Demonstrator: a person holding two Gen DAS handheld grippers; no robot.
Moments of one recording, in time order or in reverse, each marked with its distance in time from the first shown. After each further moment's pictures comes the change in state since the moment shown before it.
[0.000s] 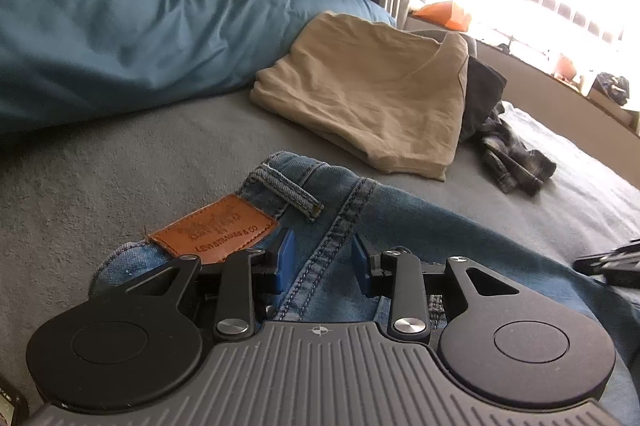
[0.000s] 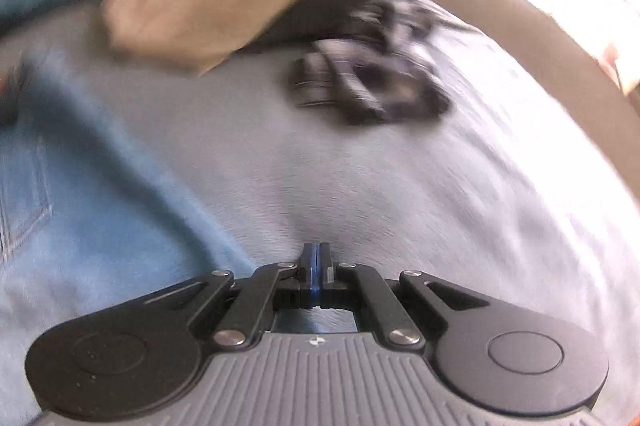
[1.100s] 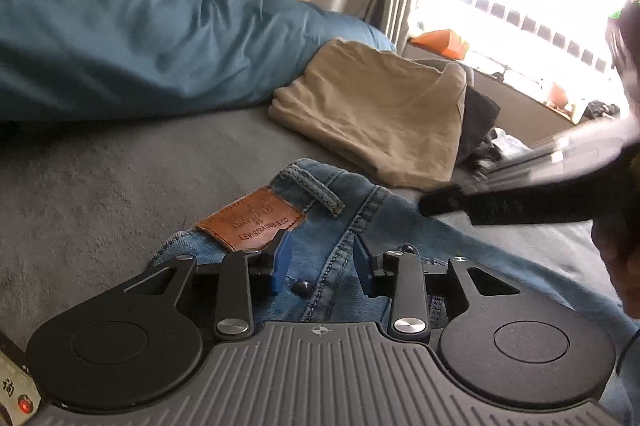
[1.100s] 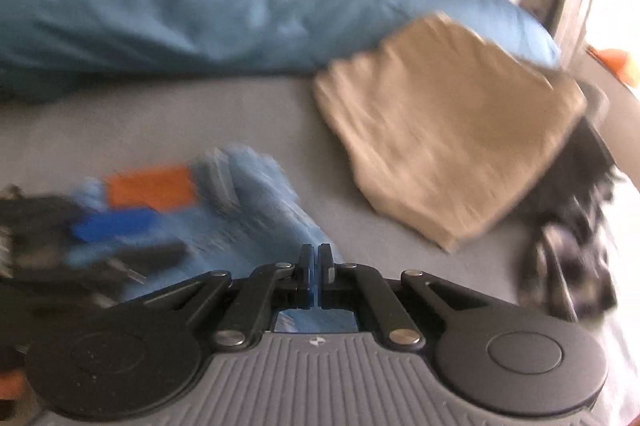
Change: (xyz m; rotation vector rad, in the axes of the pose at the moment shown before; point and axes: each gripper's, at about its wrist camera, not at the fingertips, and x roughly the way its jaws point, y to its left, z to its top) left arm -0.029 0.019 -0.010 -0.038 -0.071 -0.032; right arm -0.028 0.144 0.085 -0.336 -0.162 0.345
